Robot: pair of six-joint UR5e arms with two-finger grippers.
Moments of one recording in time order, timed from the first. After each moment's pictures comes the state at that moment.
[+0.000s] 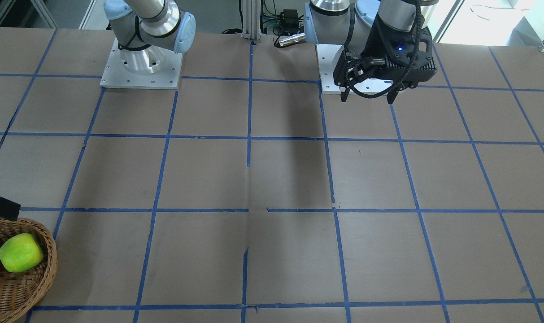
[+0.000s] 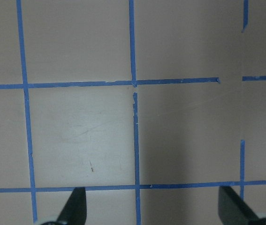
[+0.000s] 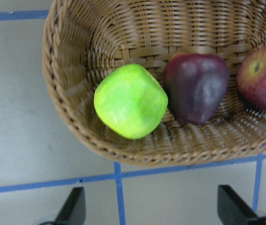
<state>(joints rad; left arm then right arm) -1.60 -1.47 -1.64 -1.55 1.57 -0.01 1.23 -1.16 1.36 -1.70 -1.70 -0.28</state>
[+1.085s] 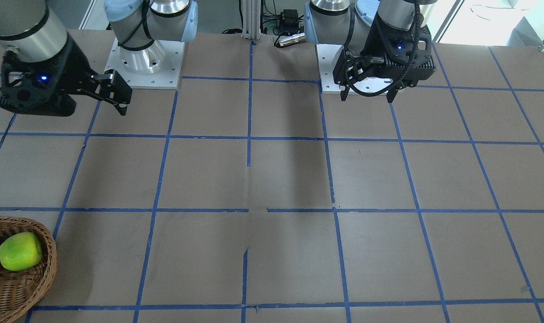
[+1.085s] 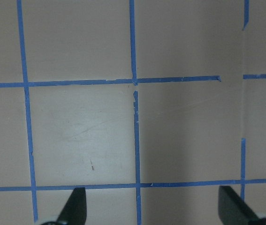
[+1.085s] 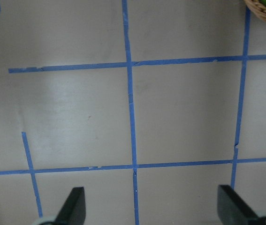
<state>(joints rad) -1.60 -1.46 -1.65 -1.55 1.57 0.00 1.55 -1.50 1.44 -1.37 -1.57 0.01</state>
